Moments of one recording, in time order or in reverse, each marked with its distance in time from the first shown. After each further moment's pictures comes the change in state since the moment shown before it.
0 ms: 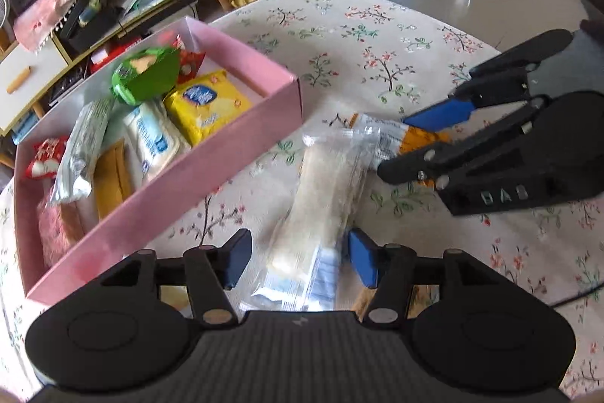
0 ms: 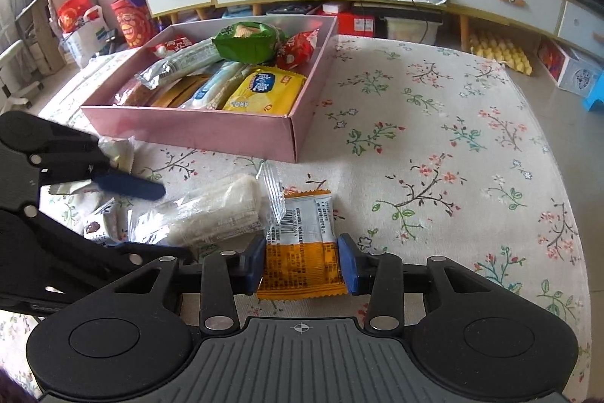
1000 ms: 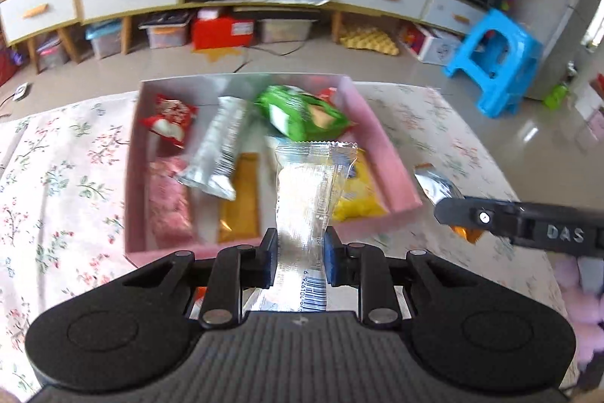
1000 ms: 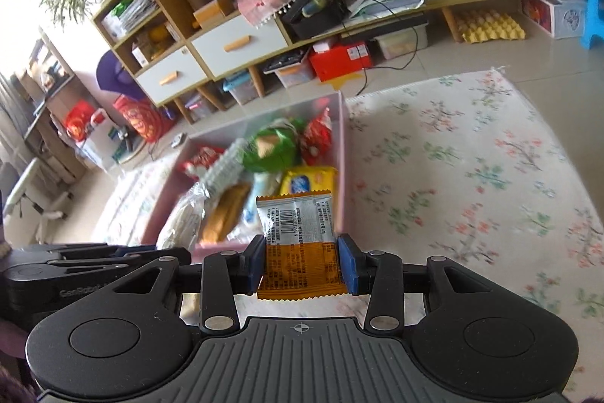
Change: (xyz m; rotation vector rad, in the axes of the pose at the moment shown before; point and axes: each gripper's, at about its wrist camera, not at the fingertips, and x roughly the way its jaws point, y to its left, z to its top) left arm -0.048 0.103 0.012 -0.538 -0.080 0.023; right arm -0.021 -0.004 0.071 0.333 -0.092 0.163
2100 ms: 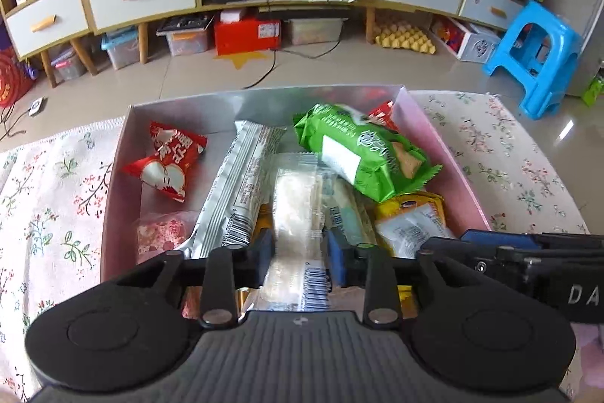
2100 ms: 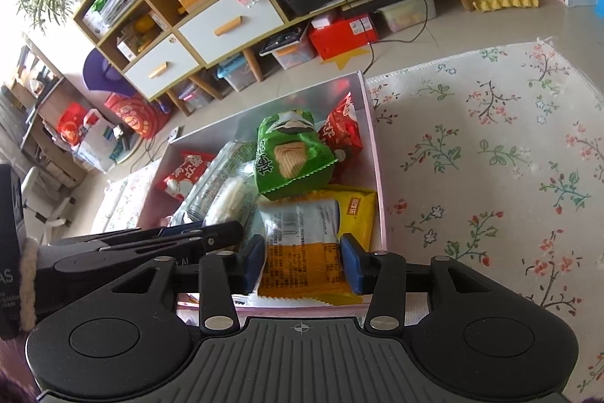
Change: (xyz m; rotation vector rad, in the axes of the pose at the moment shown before) left arm 0.047 0.015 0.027 0.038 -0.019 0.090; right arm 0.072 0.001 0.021 0.063 0.058 0.024
